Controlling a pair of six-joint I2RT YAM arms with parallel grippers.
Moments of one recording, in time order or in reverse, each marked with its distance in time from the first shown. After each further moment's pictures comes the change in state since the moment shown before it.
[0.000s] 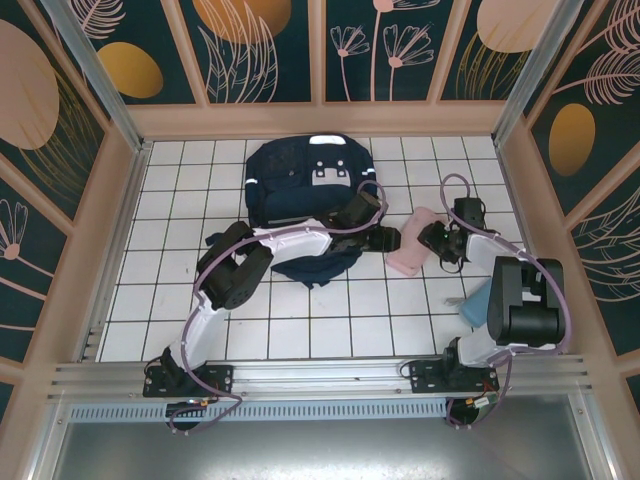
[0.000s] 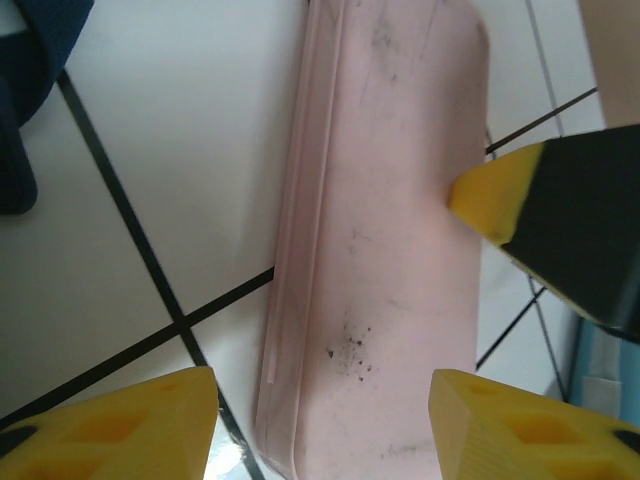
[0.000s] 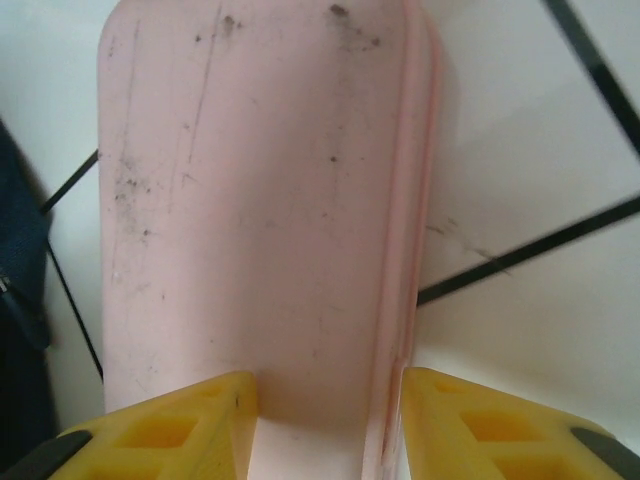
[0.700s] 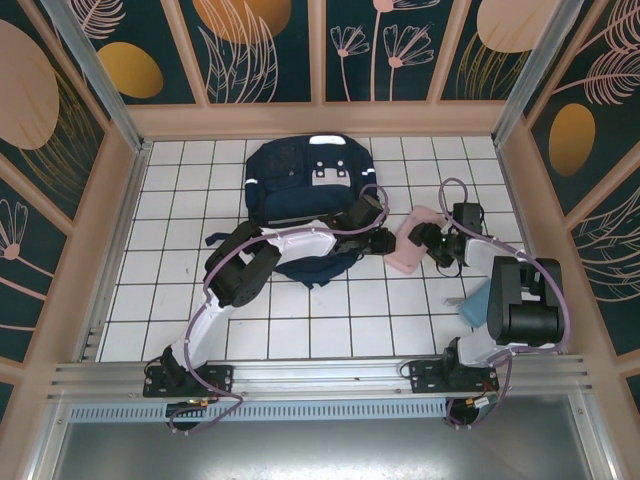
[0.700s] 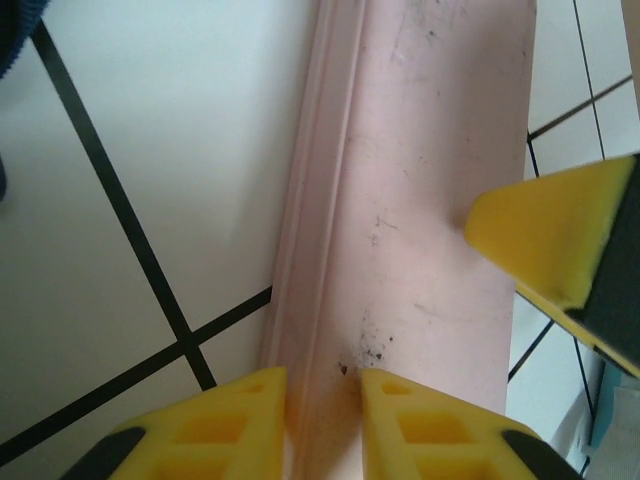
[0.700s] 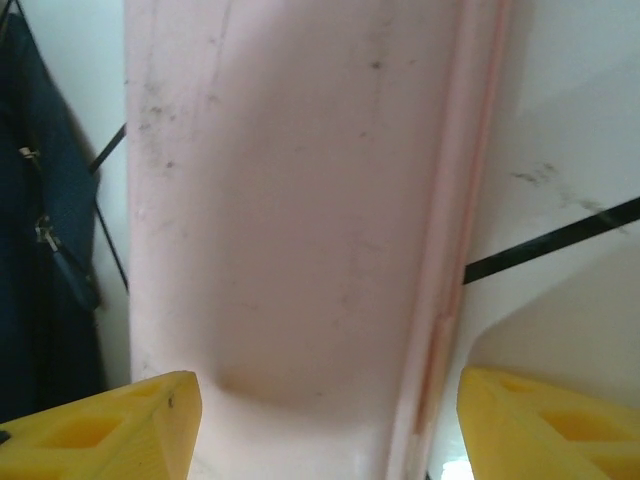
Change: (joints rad) left arm -0.001 0.061 0.038 -0.003 0.013 -0.011; right arm 0.001 -0.005 -0.056 0.079 -0.115 0.045
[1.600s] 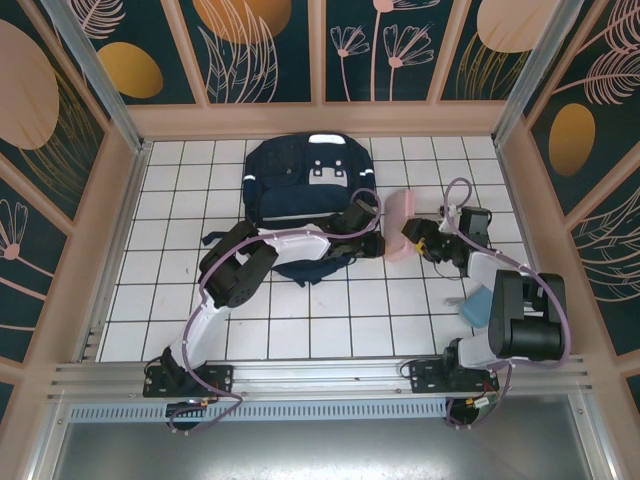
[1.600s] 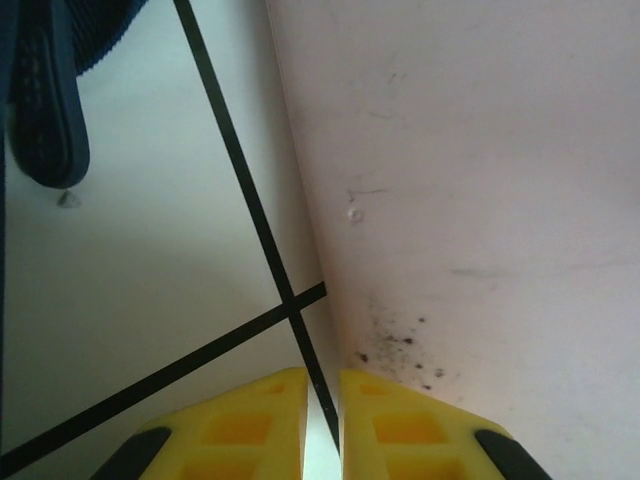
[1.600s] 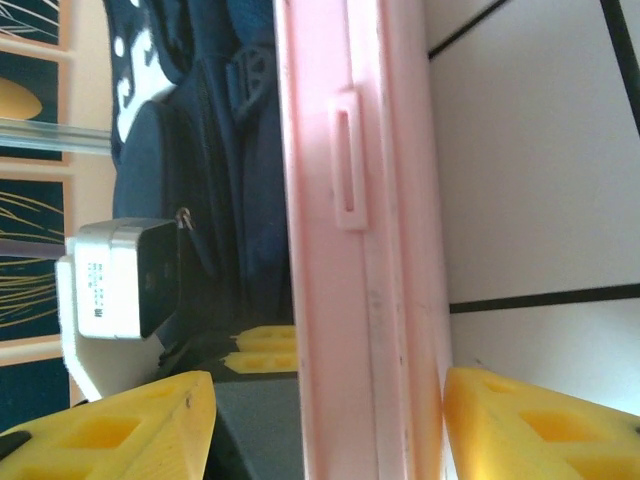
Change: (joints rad) left arm 0.011 -0.040 -0.107 0.044 -0.044 -0.003; right arm -0.027 -0.075 -0.110 0.254 -0.397 0.071
